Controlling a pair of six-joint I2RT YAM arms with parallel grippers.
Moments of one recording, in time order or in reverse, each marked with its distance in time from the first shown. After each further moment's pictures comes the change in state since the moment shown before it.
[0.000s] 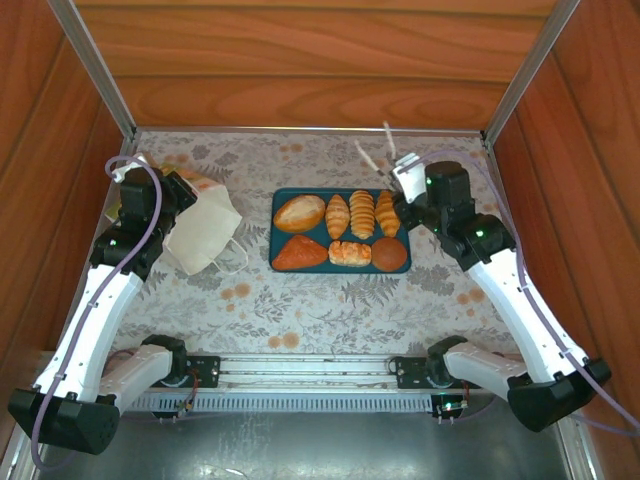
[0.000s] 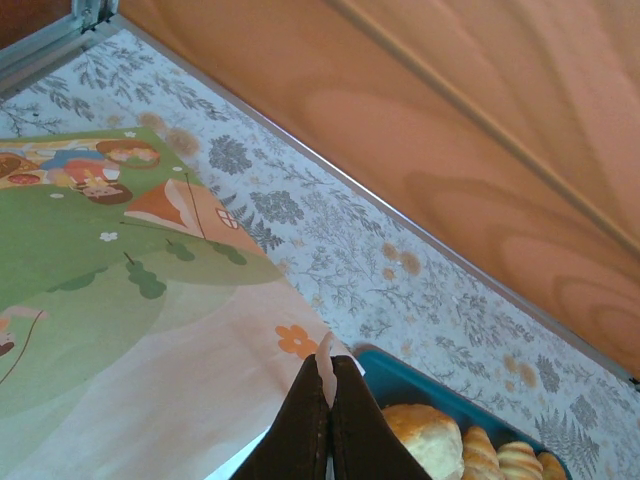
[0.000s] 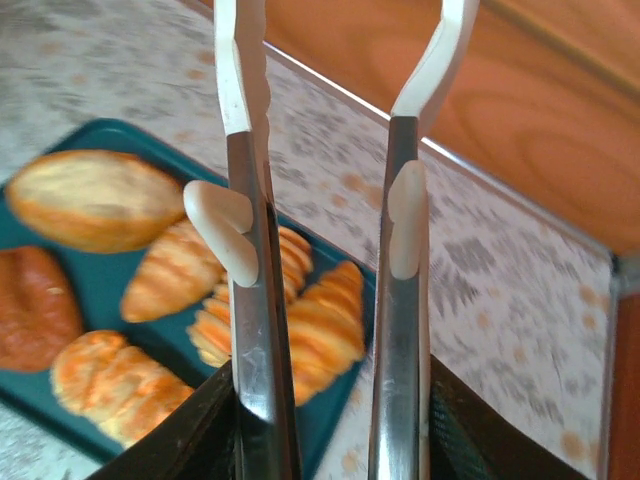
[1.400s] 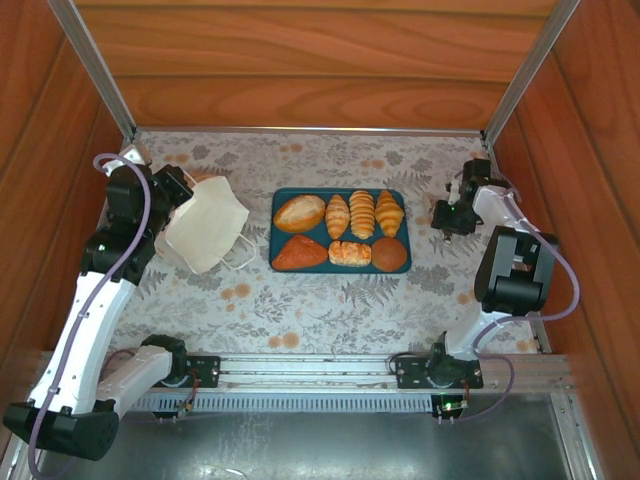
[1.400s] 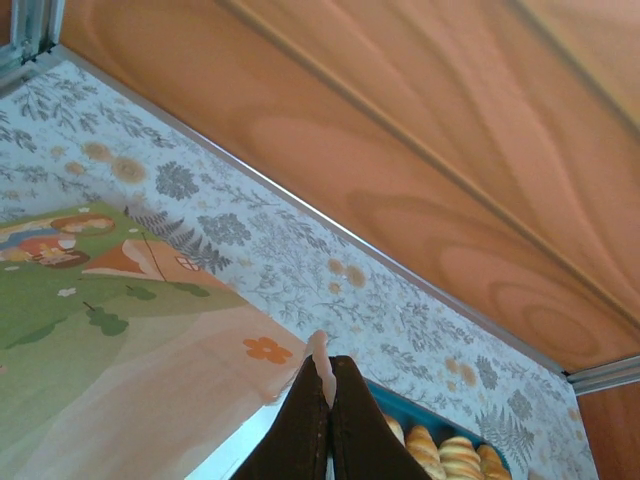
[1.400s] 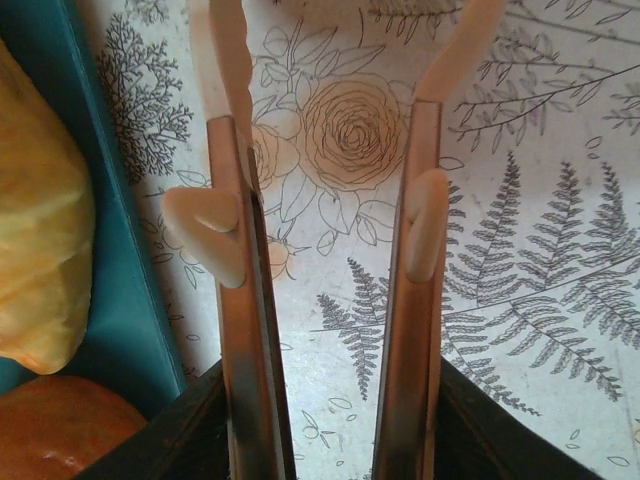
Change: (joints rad) left arm 0.000 -0.037 0.069 -0.006 0.055 0.005; right arm -0.560 0.663 0.052 -0.111 -0.284 0.269
